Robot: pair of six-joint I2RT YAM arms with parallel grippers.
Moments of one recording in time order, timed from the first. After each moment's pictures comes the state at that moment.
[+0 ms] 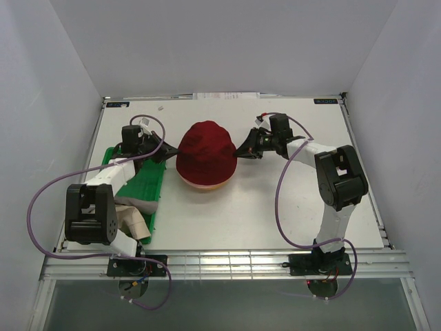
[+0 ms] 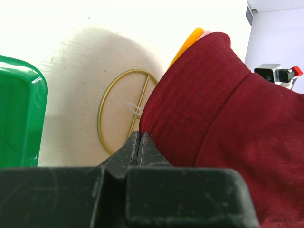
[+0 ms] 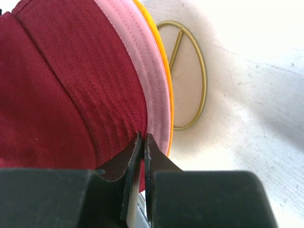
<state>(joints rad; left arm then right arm) -0.03 1.52 0.88 -0.01 0.50 -0.76 0.35 1.90 1.17 0.04 -0.78 0.76</state>
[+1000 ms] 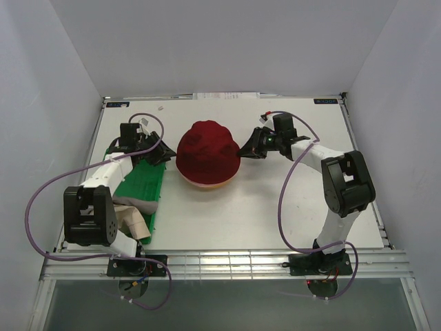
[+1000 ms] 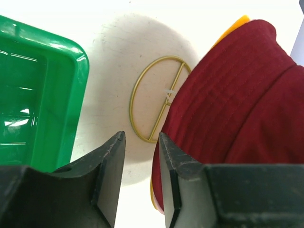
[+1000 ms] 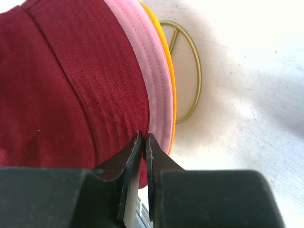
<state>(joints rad) -0.02 1.51 0.97 -0.27 0.43 -0.63 0.35 1.82 1.14 -0.01 -0.72 0.73</state>
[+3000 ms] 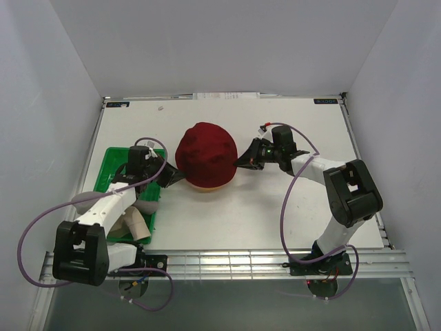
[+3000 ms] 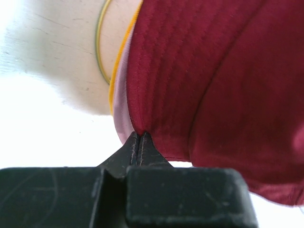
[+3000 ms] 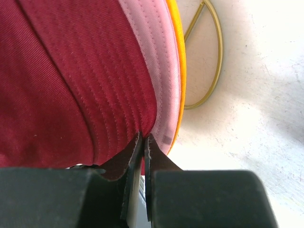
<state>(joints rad) -0.16 1.19 0.64 -0.17 0.44 -0.95 0.41 1.71 0.92 0.19 -0.71 0.87</state>
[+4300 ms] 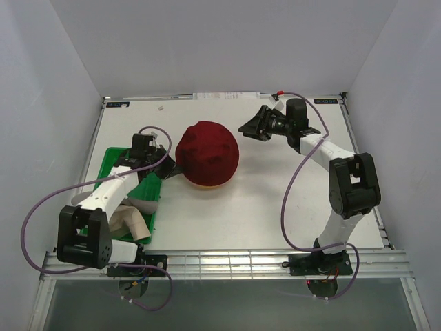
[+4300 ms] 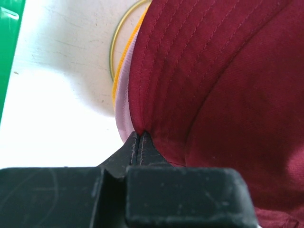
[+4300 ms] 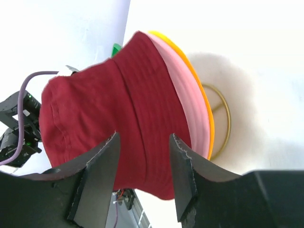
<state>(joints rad) -0.18 1.32 0.84 -0.36 0.36 -0.83 0.28 1.76 1.17 0.18 -0.79 0.82</state>
